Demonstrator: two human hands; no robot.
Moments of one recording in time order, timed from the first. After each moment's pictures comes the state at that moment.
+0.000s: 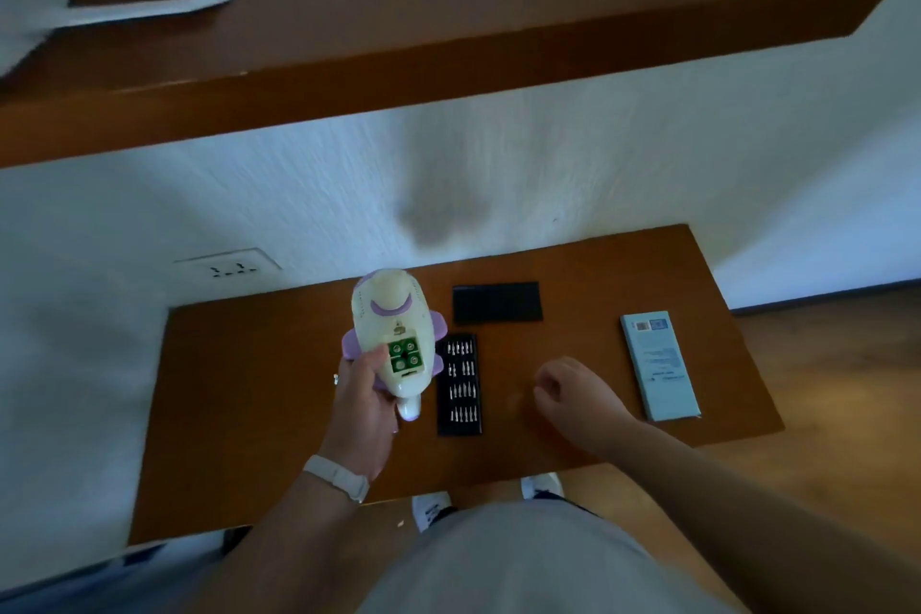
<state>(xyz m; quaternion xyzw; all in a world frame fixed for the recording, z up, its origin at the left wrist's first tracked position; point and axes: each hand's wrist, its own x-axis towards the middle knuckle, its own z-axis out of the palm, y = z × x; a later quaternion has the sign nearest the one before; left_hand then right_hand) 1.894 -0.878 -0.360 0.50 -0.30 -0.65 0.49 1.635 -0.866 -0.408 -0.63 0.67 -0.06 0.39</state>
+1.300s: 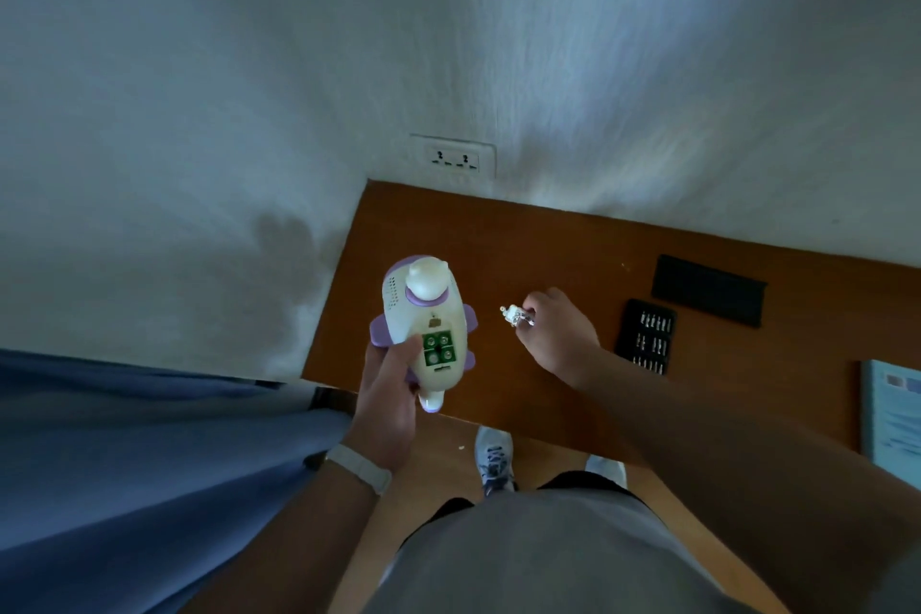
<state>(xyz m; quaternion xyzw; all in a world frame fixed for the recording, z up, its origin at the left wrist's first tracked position) 2.072 -0.787 -0.391 0.59 -0.20 -0.56 0.55 1.895 -0.920 -0.473 -0.75 0.58 0.00 0.31</state>
